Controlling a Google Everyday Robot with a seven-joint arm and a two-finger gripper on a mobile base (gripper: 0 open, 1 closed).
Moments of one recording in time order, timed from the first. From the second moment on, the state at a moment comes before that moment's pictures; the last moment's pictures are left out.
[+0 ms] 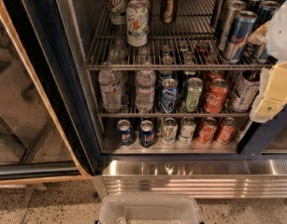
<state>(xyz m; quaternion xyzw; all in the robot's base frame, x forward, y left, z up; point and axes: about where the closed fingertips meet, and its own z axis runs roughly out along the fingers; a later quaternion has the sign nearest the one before) 0.438 -0.217 0.976 -0.60 0.78 -0.03 0.16</state>
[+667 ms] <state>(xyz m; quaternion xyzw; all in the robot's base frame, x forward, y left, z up) 0.458 -0.211 0.980 -0.60 0.78 -0.04 0.20</state>
